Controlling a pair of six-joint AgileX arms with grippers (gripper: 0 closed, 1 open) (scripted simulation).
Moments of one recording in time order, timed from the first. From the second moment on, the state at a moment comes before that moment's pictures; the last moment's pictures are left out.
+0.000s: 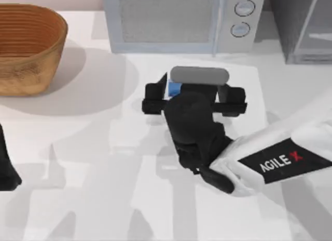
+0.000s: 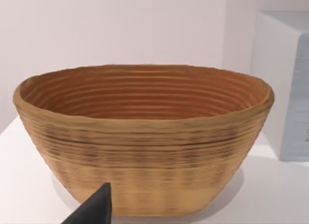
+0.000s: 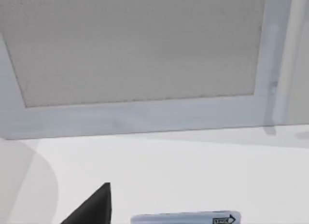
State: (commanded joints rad) left arm 0.00 0.00 0.00 0.00 0.00 0.00; right arm 0.84 2.13 1.00 0.83 0.85 0.30
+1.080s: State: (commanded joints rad) left arm 0.00 0.00 0.00 0.00 0.00 0.00; right arm 0.86 2.38 1.09 0.97 0.87 0.25
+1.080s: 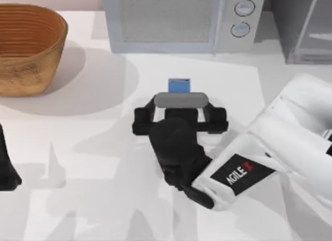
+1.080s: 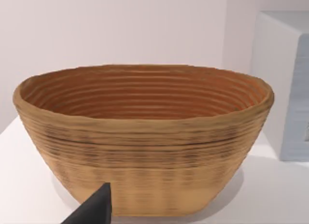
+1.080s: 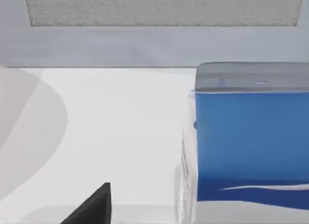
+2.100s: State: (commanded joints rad) left arm 0.00 0.00 0.00 0.00 0.00 0.00; right arm 0.78 2.48 1.25 0.94 0.79 0.22
